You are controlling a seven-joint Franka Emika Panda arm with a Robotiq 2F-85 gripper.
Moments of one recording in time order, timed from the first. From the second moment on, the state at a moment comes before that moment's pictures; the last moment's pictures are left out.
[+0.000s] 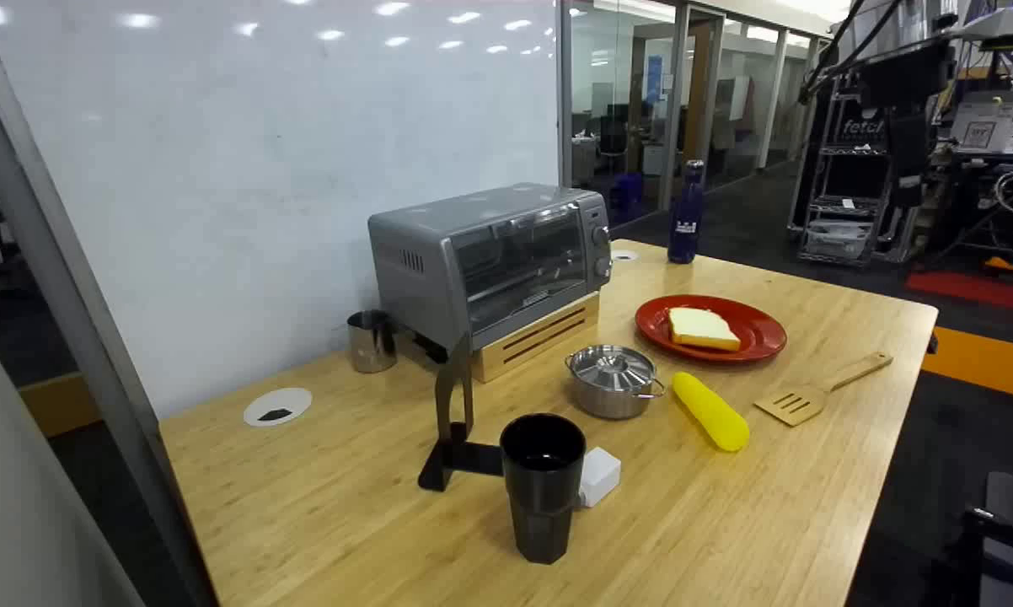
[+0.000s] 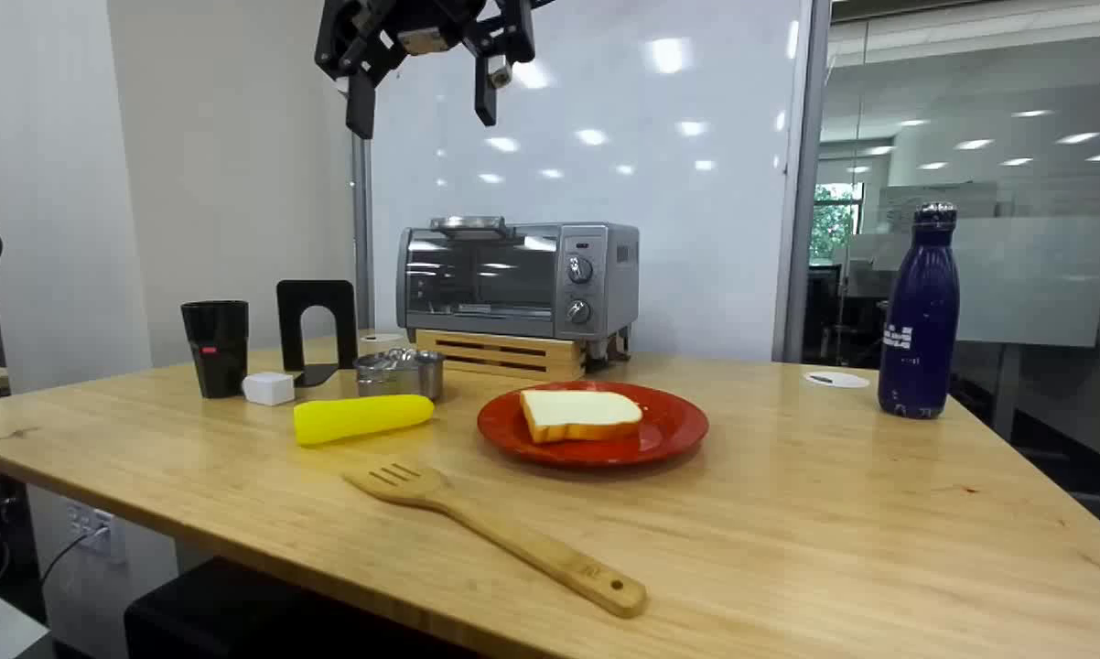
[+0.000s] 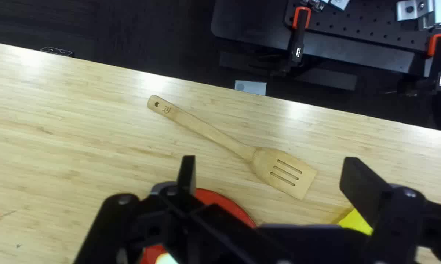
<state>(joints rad) -0.10 -0.33 -0.24 -2.24 -0.27 1.72 -0.47</state>
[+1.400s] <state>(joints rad) -0.10 -0.07 -0.24 -1.97 -0.27 1.83 -0.71</state>
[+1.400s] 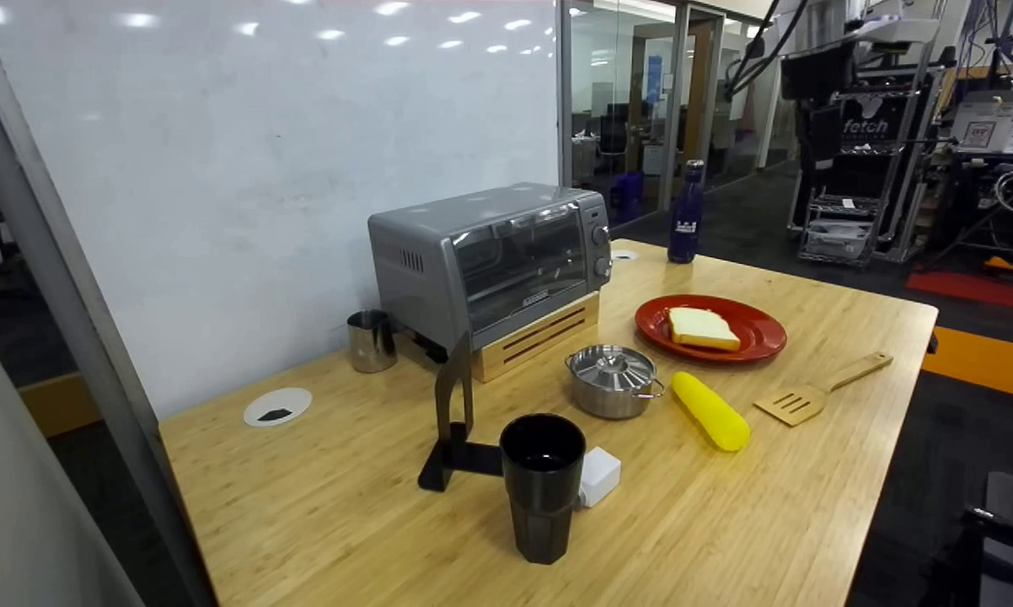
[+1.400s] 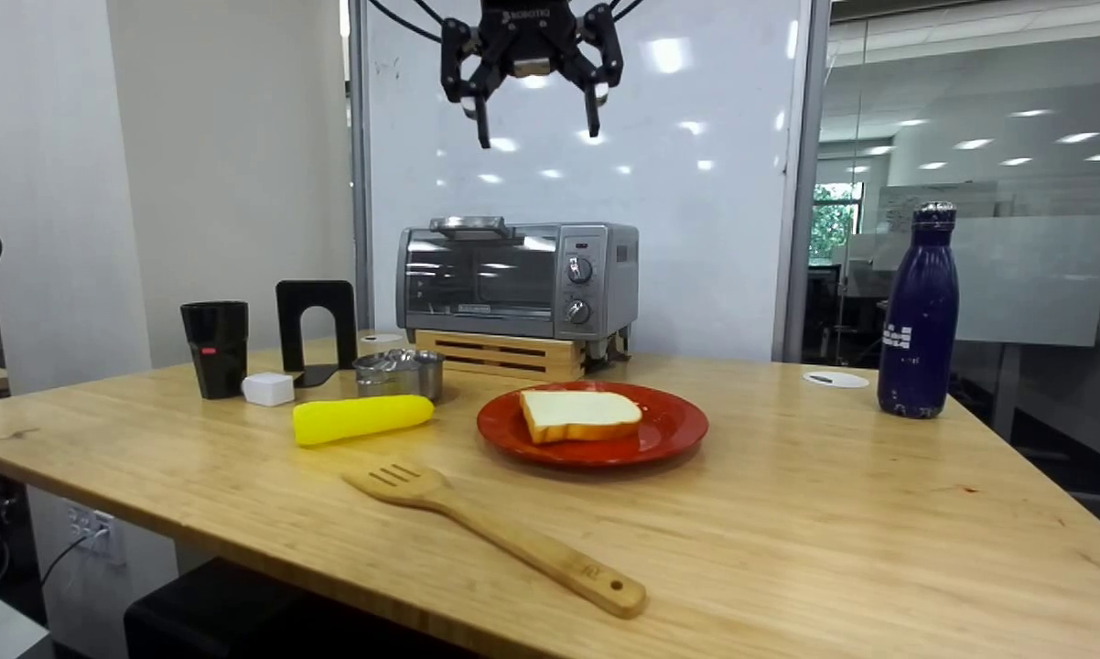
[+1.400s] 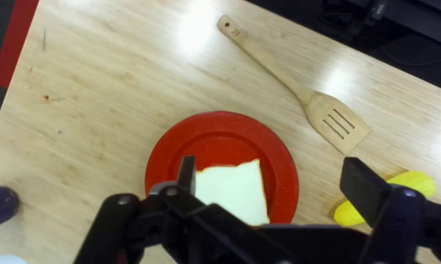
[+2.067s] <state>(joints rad) -0.08 0.27 -0.09 -1.64 -0.32 2.02 -1.02</state>
